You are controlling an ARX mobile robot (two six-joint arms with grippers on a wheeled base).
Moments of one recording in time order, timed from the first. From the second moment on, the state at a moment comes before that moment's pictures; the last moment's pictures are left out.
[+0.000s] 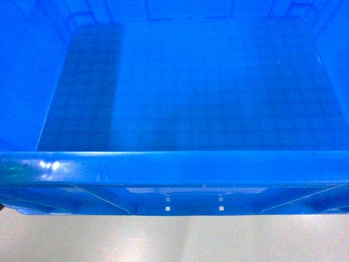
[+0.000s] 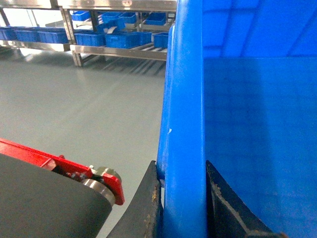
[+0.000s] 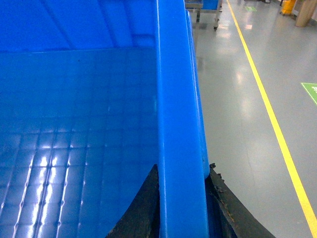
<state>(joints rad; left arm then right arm) -0.31 0.98 0.38 0.53 -0.47 -0.02 0.24 0.97 0.43 0.42 0.29 0.07</state>
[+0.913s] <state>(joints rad) -0.32 0.97 0.38 0.54 -0.47 -0.02 0.24 0.96 0.43 0.42 0.29 0.06</state>
